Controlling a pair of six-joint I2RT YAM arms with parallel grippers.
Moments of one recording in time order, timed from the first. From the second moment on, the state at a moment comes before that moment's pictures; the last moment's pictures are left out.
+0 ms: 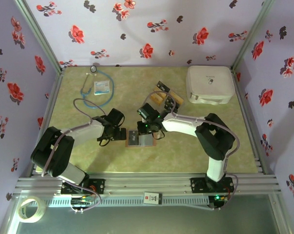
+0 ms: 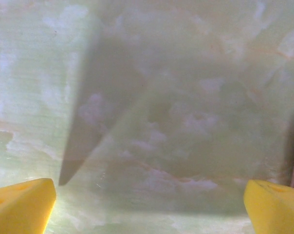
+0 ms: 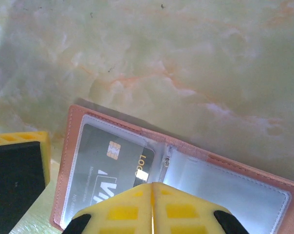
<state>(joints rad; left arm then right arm) -0.58 1.52 0.77 -0.57 -0.18 -0.59 0.88 1.84 1.17 -0.38 -0.12 0.61</state>
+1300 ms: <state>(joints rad) -0.58 1.56 0.80 -0.57 -0.17 -0.57 0.89 1.98 1.28 -0.40 -0.16 0.61</state>
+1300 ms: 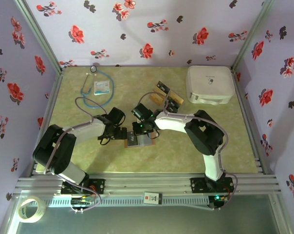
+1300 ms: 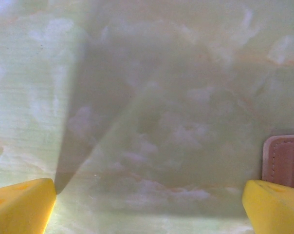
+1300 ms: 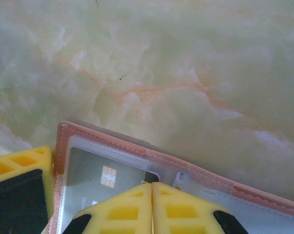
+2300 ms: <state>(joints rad) -0.70 1.33 0.64 -0.58 -0.13 -0.65 0.83 1.69 1.03 -0.39 -0.15 0.62</state>
